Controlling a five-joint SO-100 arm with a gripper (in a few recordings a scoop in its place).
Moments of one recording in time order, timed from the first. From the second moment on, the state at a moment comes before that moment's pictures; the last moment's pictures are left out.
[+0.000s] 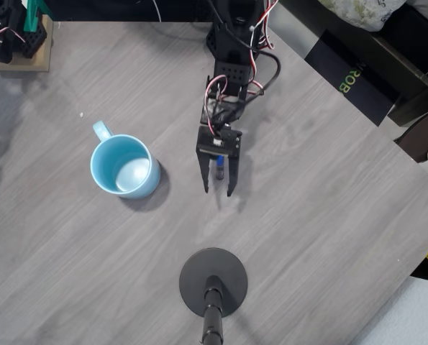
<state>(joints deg) 8.9 102.0 149.9 -40.3 -86.6</state>
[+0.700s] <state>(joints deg) 8.2 103.0 155.7 -42.9 -86.6</state>
